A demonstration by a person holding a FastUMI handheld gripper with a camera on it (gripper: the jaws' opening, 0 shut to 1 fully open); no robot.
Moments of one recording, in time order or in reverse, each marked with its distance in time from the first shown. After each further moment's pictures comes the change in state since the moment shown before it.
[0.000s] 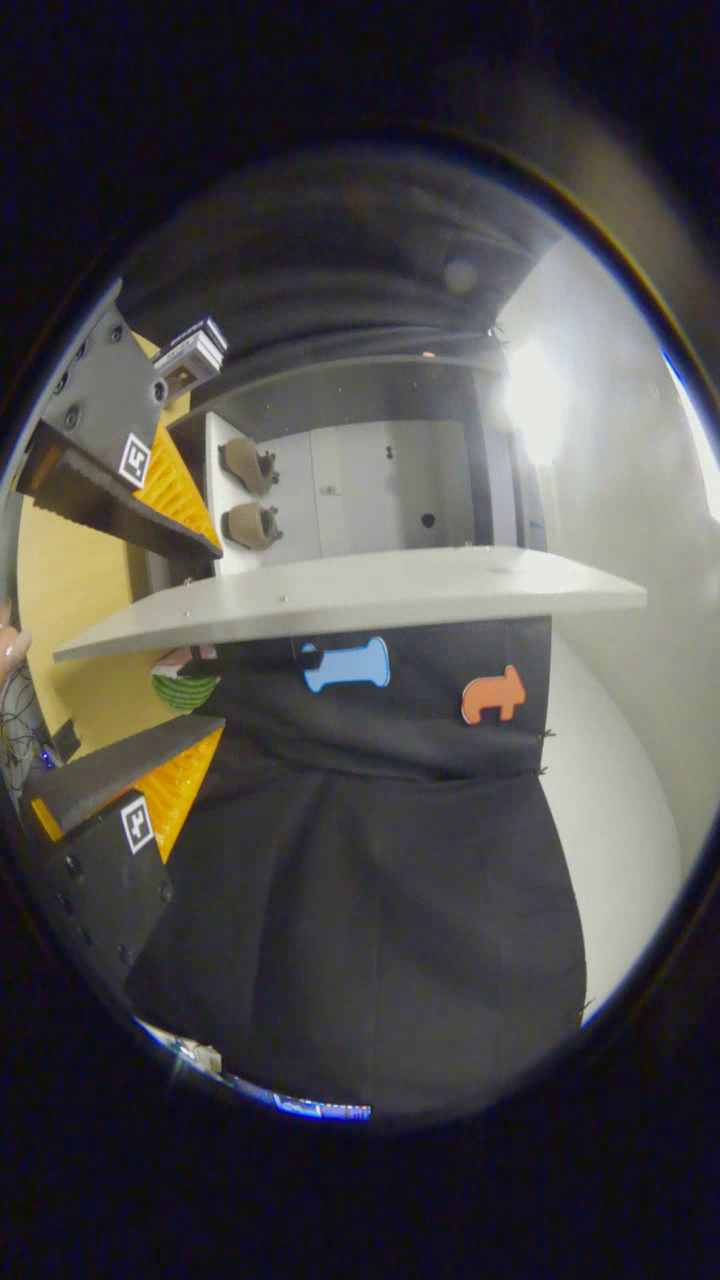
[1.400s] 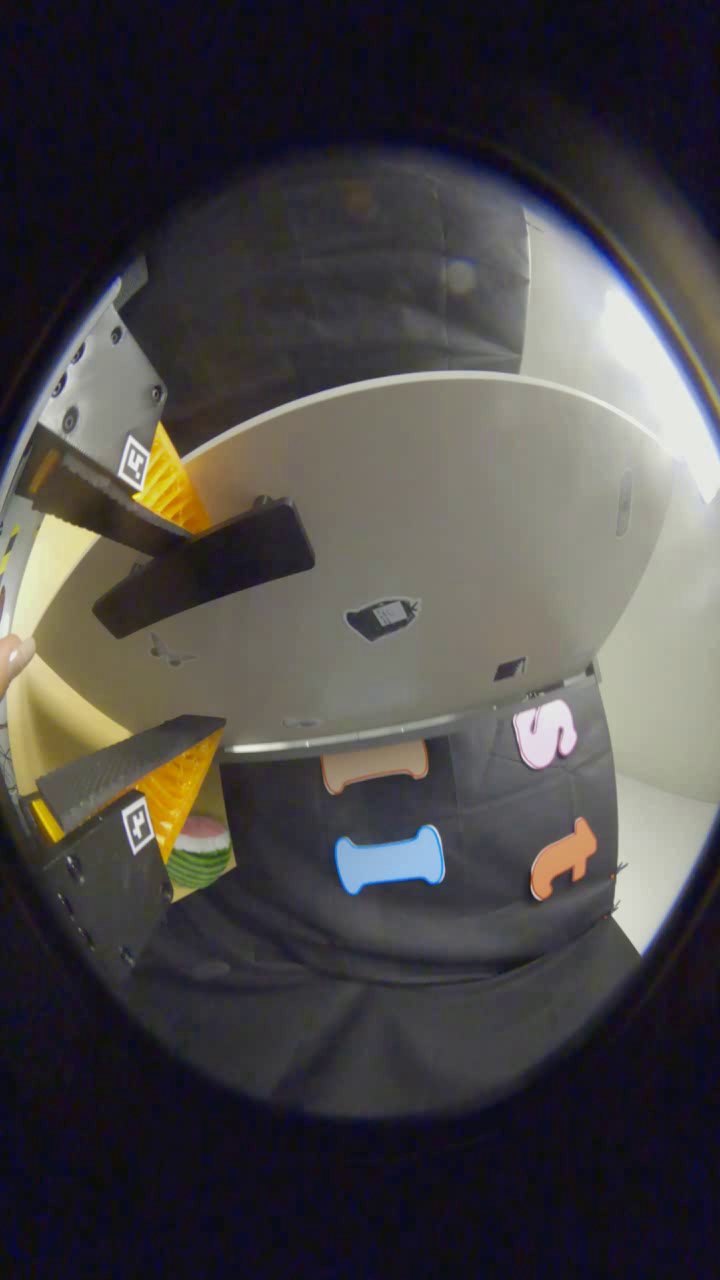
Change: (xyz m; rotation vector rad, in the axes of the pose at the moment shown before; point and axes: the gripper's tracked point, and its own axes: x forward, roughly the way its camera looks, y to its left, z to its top) arm 0.094 0.120 -0.039 0.023 0.168 0.660
